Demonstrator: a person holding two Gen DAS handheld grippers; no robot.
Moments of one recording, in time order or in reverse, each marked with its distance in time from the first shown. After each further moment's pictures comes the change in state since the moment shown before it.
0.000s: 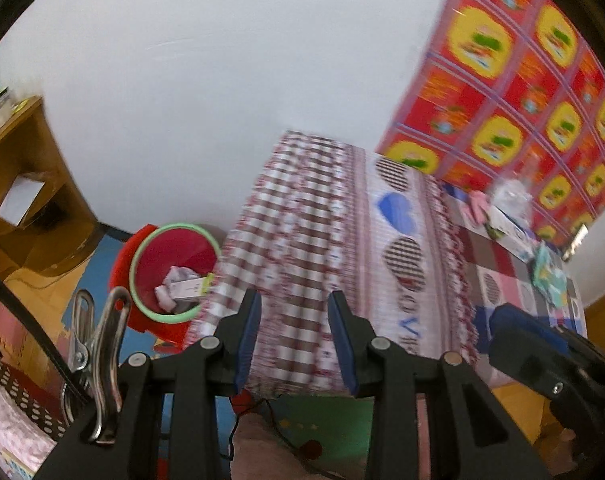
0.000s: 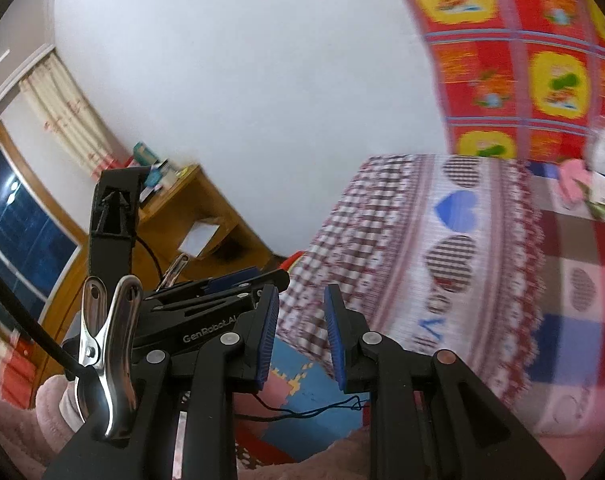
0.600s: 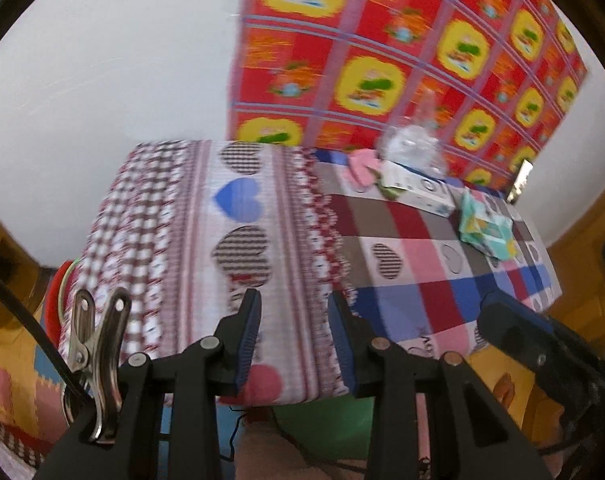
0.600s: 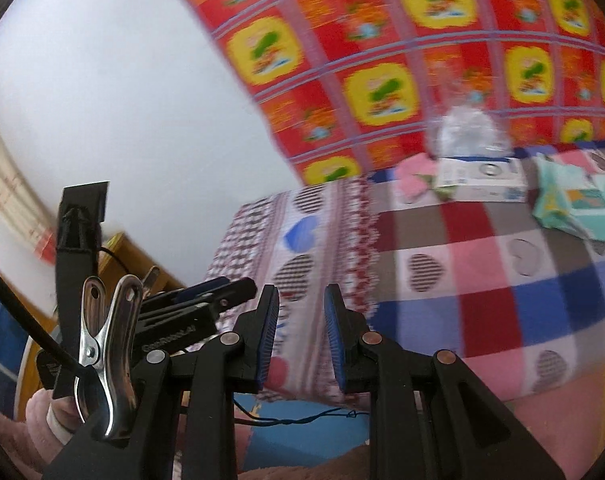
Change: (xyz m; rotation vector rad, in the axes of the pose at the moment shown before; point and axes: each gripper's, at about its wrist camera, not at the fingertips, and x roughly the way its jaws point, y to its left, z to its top) left arm 0.014 -0.178 0.003 0.222 0.040 -0.166; right arm -0.114 -0.122 -0.014 0.217 -0.147 -0.250
